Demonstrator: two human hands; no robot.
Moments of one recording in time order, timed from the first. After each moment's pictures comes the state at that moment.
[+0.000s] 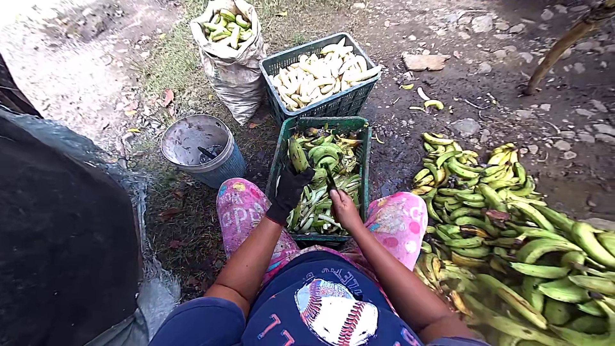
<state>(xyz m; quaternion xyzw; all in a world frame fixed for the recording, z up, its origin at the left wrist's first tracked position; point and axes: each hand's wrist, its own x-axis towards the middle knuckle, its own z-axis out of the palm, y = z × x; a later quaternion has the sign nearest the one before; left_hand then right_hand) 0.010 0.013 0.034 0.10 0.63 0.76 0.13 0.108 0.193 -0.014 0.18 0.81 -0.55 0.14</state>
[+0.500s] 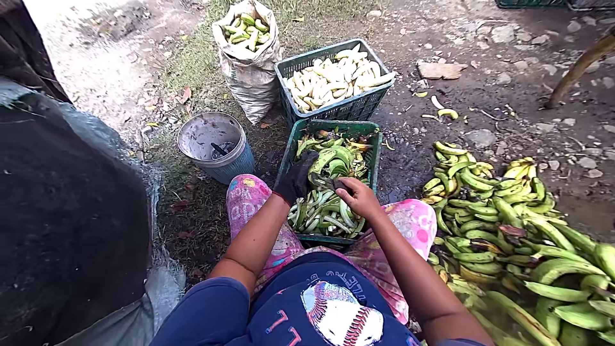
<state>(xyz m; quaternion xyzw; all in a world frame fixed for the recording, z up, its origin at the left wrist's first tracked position) -0.030 0.009 0.021 0.09 0.65 0.71 0.27 0.068 0.228 0.034 -0.05 0.92 -0.39 0.02</state>
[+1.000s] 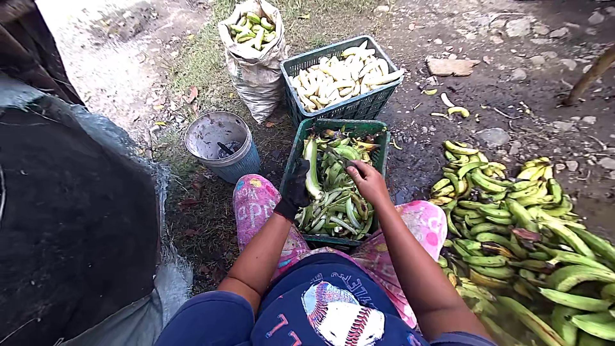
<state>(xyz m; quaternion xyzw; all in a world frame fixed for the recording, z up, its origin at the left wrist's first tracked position) 0.001 -0.005 0.018 0.02 0.53 0.82 0.22 0.040 0.223 0.061 0.10 0.91 -0.39 -0.01</state>
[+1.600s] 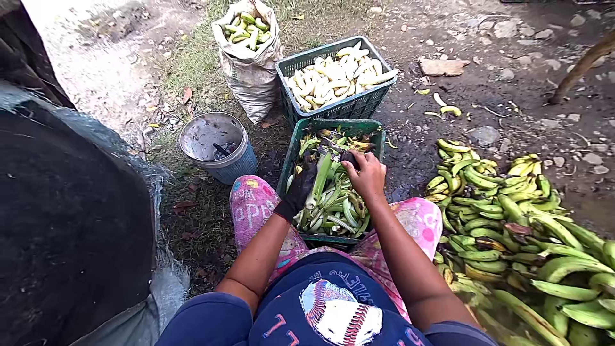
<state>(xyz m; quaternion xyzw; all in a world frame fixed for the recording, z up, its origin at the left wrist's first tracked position) 0.002 -0.008 0.017 0.18 0.78 0.57 0.17 0.025 0.217 0.068 0.10 0.95 -0.24 -0.17</state>
